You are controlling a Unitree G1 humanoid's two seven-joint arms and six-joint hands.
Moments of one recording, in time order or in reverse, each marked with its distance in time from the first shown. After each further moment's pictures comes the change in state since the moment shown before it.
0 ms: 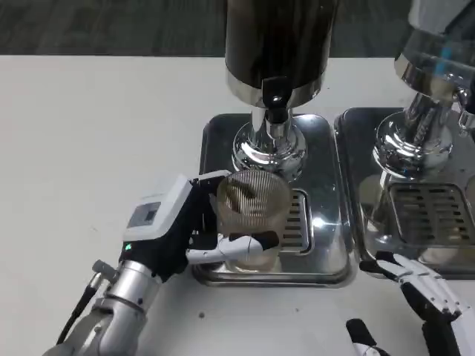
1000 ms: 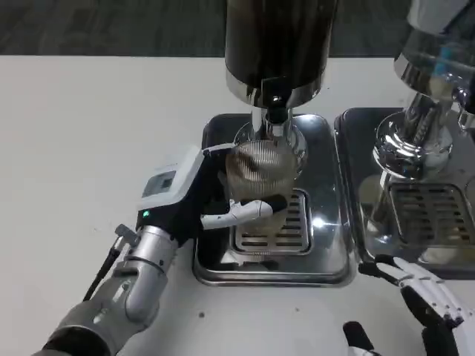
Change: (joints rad) left arm -0.222 -0.076 -0.031 0.289 -0.003 0.051 0.064; right arm 0.070 0.044 0.009 -0.084 -0.022 0.024 0.005
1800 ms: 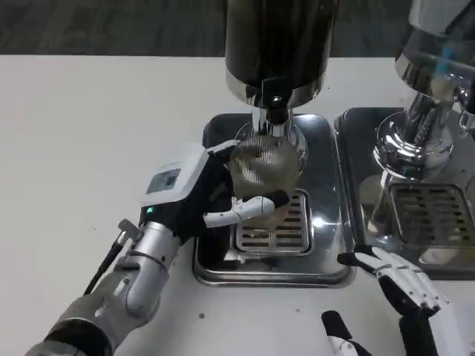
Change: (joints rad) left arm -0.035 0.001 -0.031 0.041 -0.006 -0.011 -0.021; right arm -0.037 0.042 0.051 -0.015 -0.037 0.044 0.013
